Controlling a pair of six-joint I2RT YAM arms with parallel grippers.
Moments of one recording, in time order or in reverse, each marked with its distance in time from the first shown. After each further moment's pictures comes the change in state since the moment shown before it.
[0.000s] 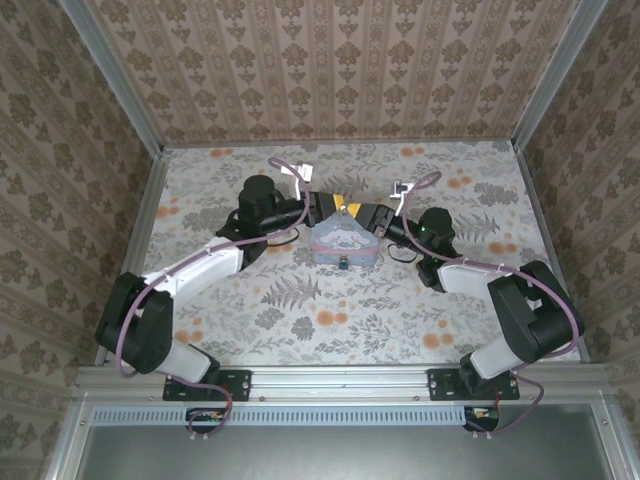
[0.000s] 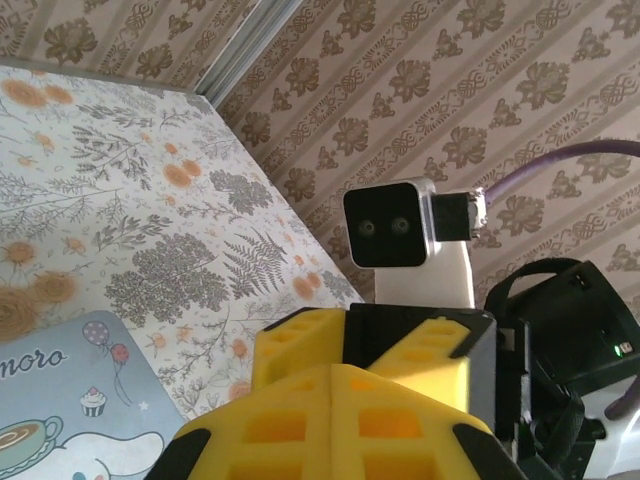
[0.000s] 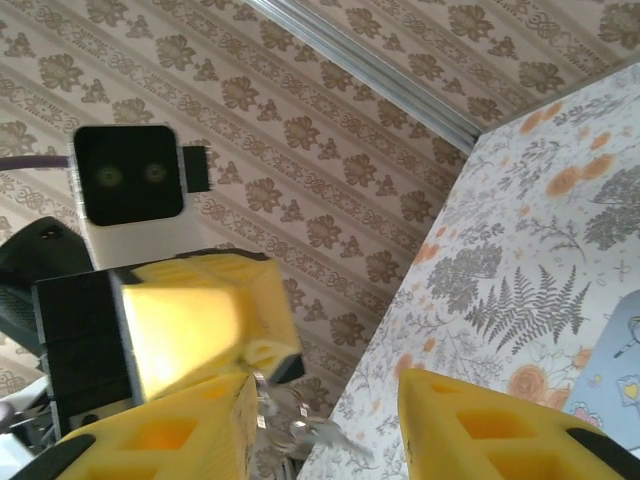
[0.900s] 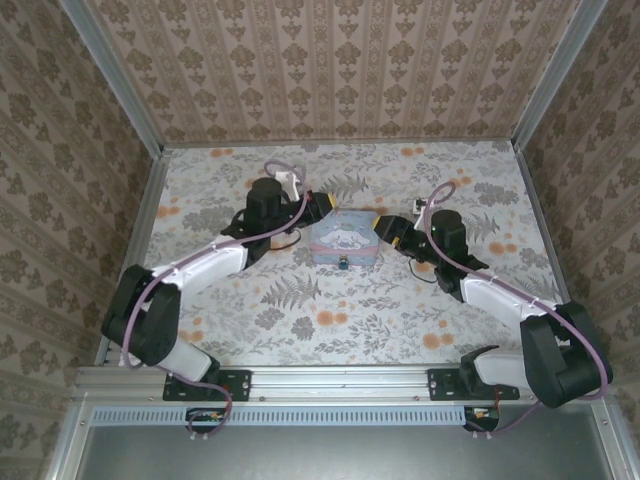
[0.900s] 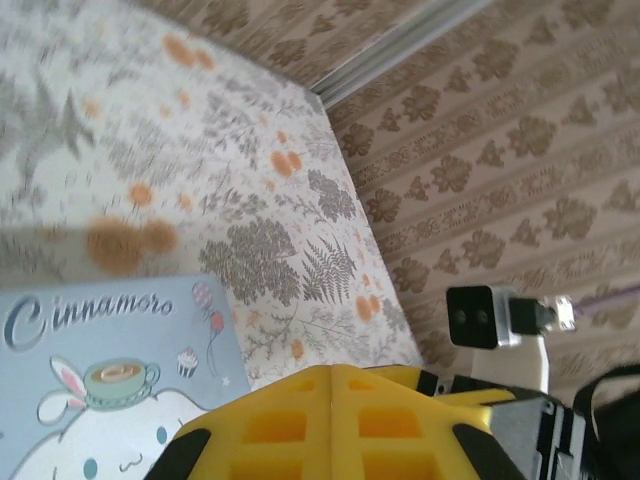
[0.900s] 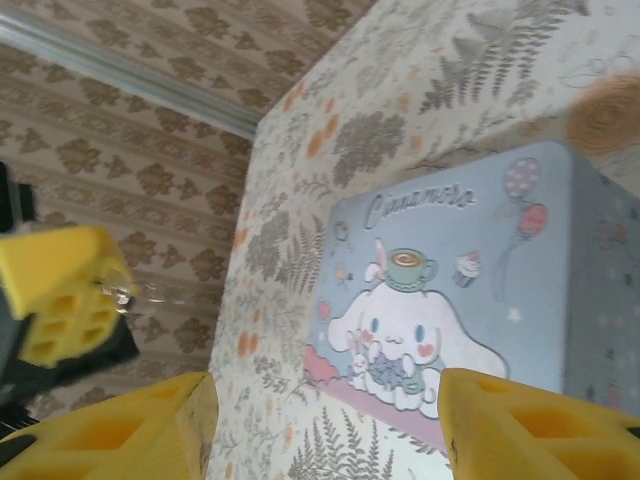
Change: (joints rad) left arm -0.001 0.019 0.023 -0.143 -0.191 -0.084; right arm -0.090 -0.251 -0.059 -0.644 0.154 -0.146
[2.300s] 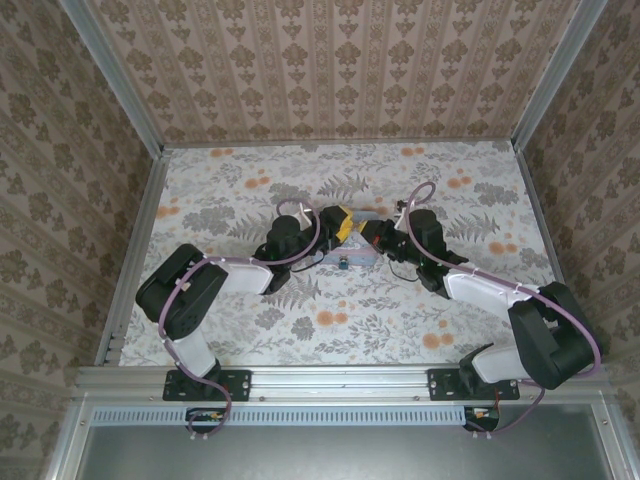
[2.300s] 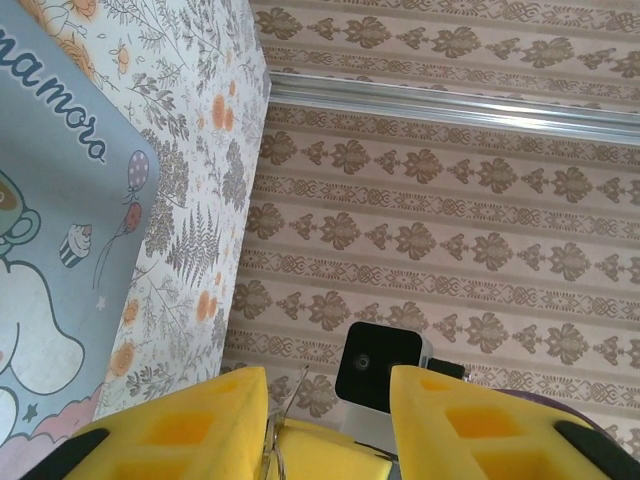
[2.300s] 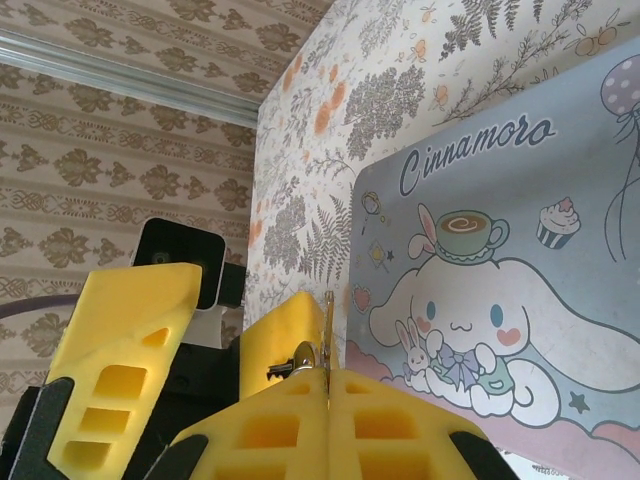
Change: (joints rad) left arm -0.145 0.240 -0.237 0.687 -0.176 -0.863; right arm 0.150 0.102 0.065 0.007 0.137 0.178
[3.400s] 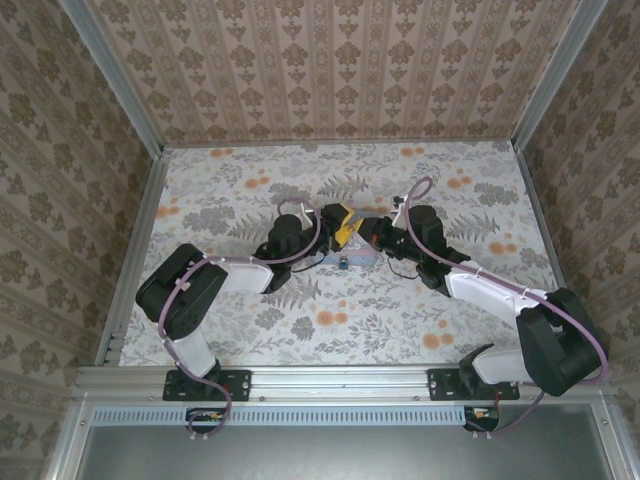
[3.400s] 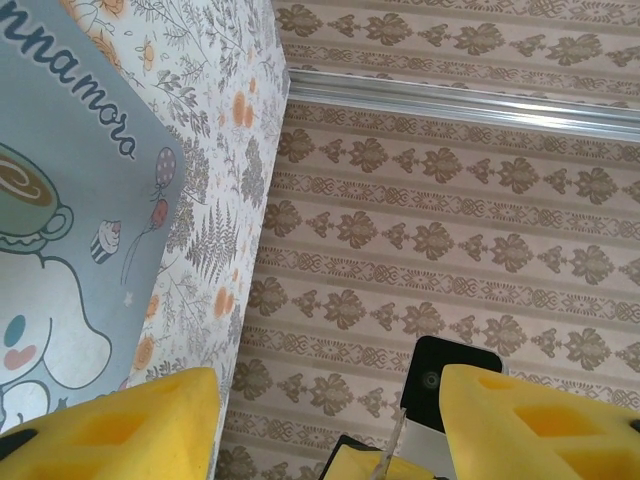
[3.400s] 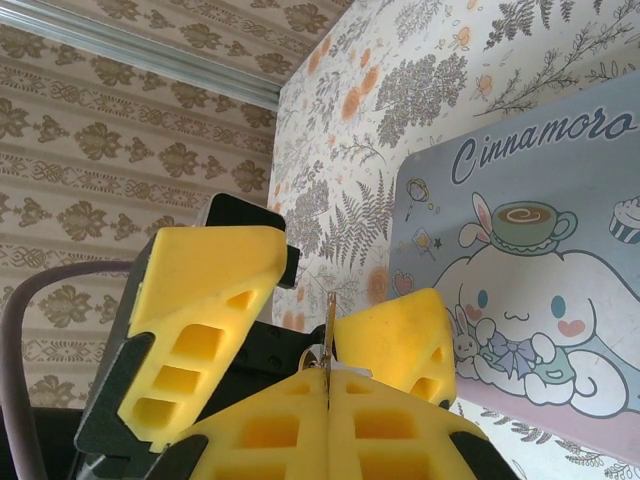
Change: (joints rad) left arm 0.000 0.000 0.009 -0.052 0.008 0.011; right arm 0.017 -0.038 0.049 -0.074 -0.024 -0.033
